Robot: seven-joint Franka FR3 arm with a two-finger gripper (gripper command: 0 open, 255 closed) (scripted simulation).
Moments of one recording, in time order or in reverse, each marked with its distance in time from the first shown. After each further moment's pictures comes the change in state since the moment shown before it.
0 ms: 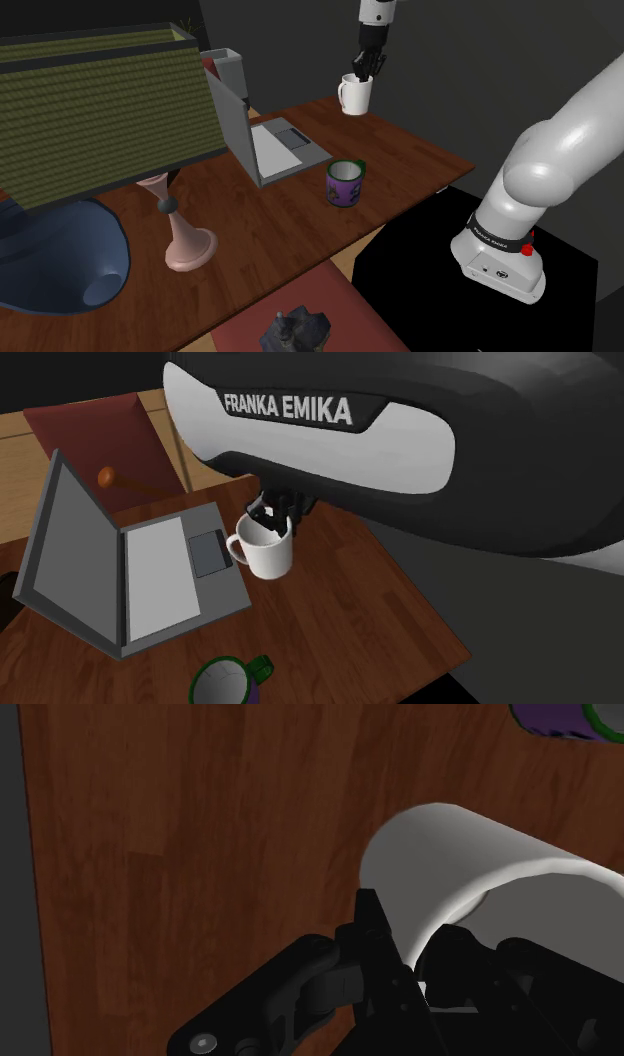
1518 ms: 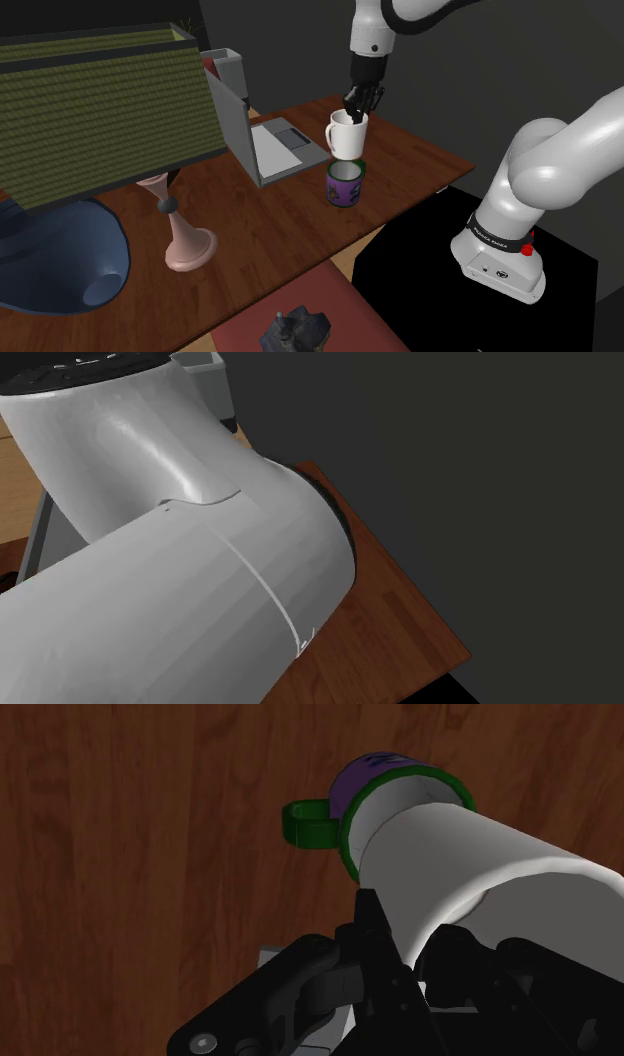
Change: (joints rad) arm 0.134 -0.270 0.259 -0.297 0.111 0.042 0.332
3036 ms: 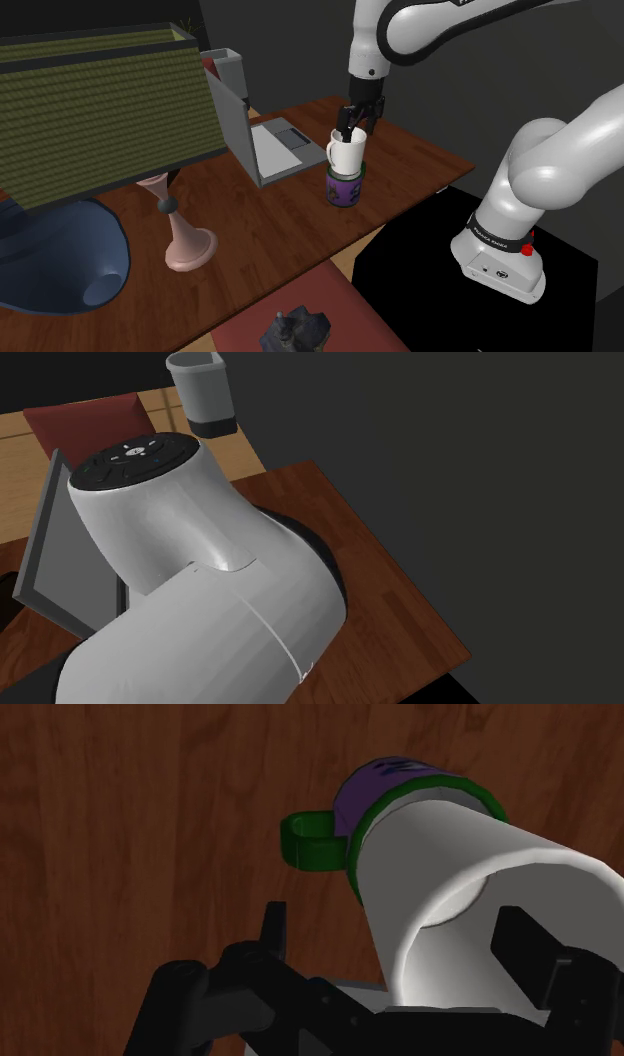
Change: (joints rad) arm 0.004 0.023 0.009 -0.096 0.008 0.121 -0.003
